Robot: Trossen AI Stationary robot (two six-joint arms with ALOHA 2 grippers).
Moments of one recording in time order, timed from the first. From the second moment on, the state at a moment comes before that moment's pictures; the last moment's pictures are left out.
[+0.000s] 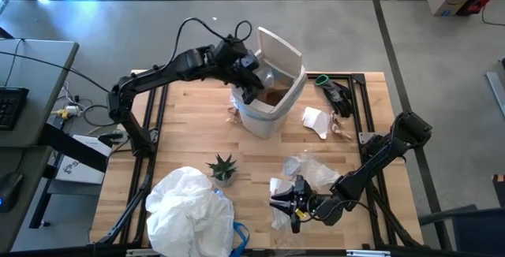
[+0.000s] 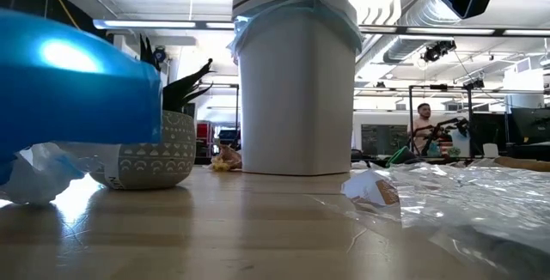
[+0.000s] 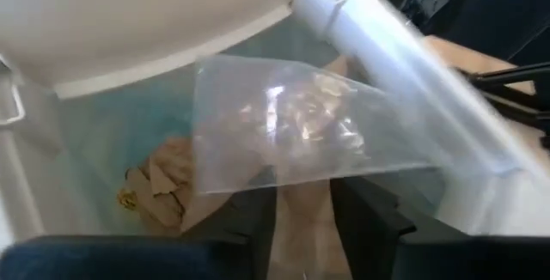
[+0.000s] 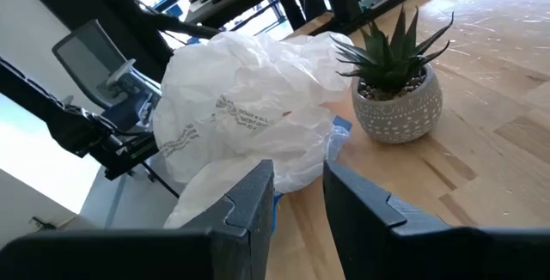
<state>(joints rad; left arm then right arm) 0.35 1.70 1.81 -0.77 0.14 -0.09 0.74 1.69 0.93 0.39 0.77 0.80</state>
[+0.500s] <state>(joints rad) 0.35 1.53 1.81 -0.87 0.19 -0.06 0.74 1.69 0.93 0.39 0.78 0.78</state>
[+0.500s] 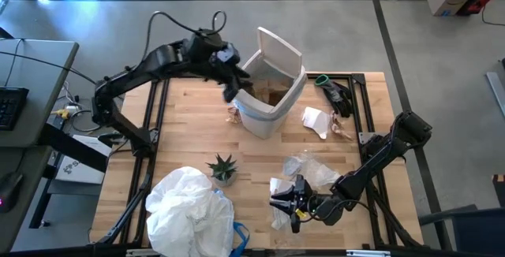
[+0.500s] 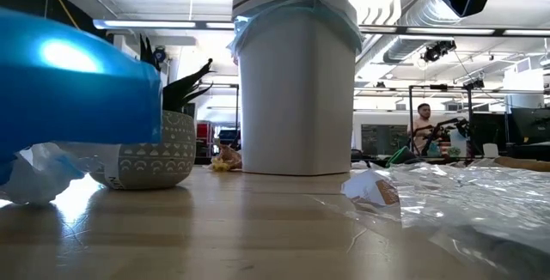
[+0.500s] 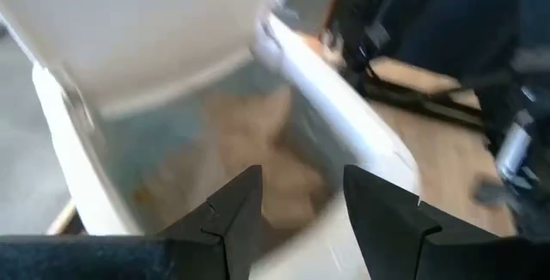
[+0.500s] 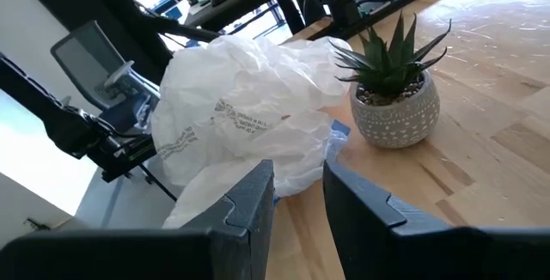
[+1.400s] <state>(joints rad) 0.34 1.34 0.94 -0.59 -0.03 0.00 0.69 1.69 0.93 0.42 0.73 0.76</state>
